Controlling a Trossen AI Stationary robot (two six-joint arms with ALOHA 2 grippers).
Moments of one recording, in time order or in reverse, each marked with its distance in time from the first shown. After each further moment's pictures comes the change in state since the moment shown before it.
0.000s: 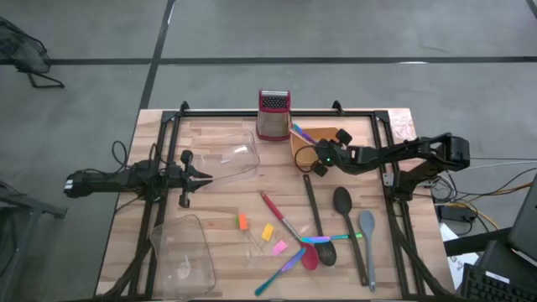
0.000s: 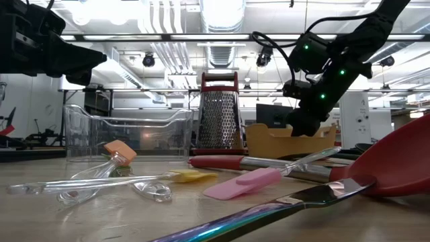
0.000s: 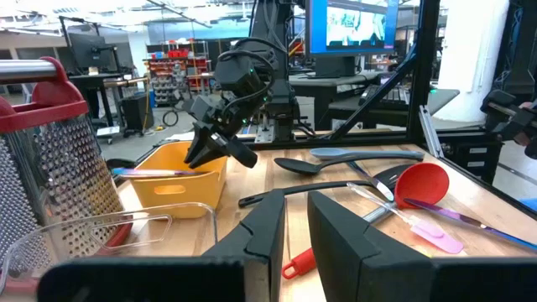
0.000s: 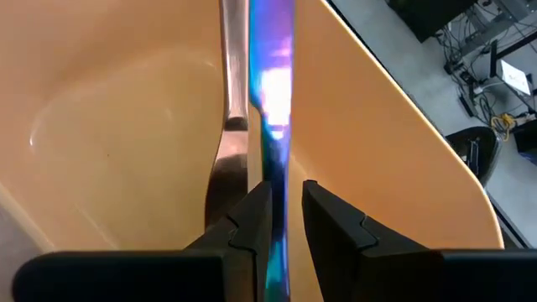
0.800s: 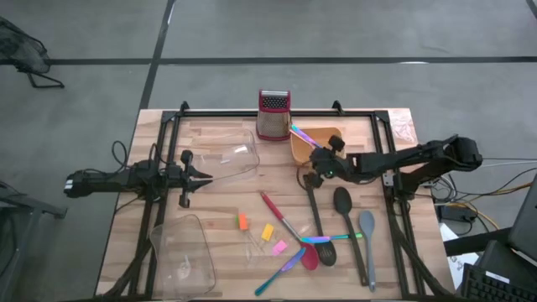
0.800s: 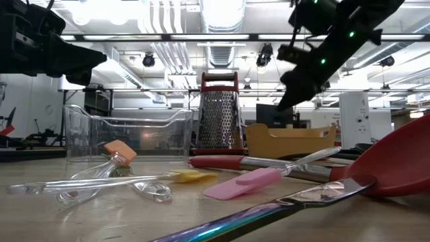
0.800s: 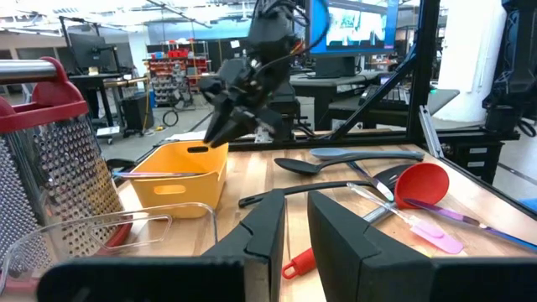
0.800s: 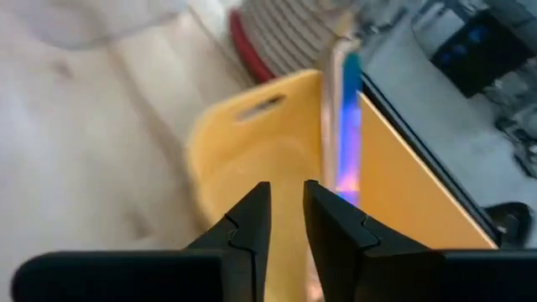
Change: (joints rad) left arm 0.000 0.000 0.000 0.000 0.000 0.000; right arm 0.223 -0.104 0.120 -0.135 -0.010 0.062
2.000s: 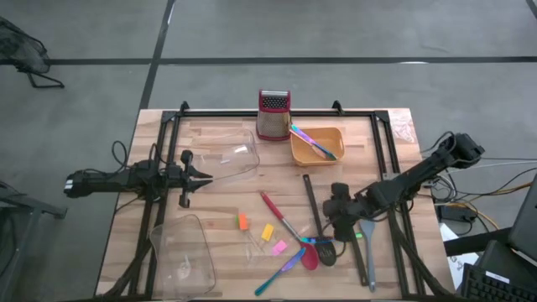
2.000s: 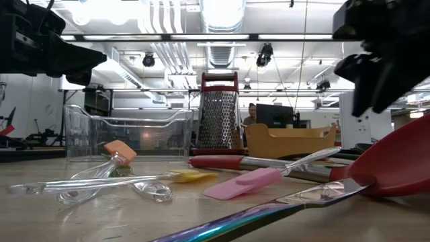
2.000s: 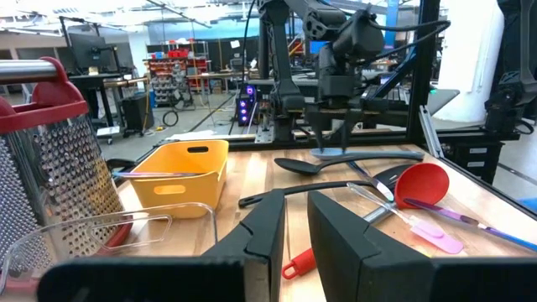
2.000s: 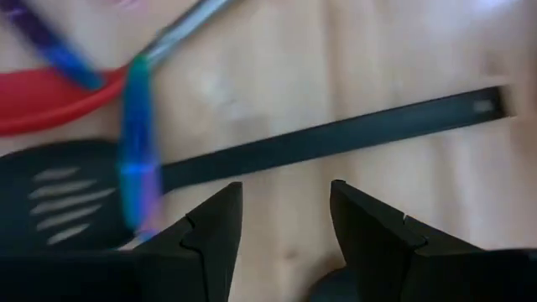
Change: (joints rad) left arm 0.000 0.000 0.000 0.000 0.000 0.000; right arm 0.505 -0.017 0.088 -0.426 -0.386 0.300
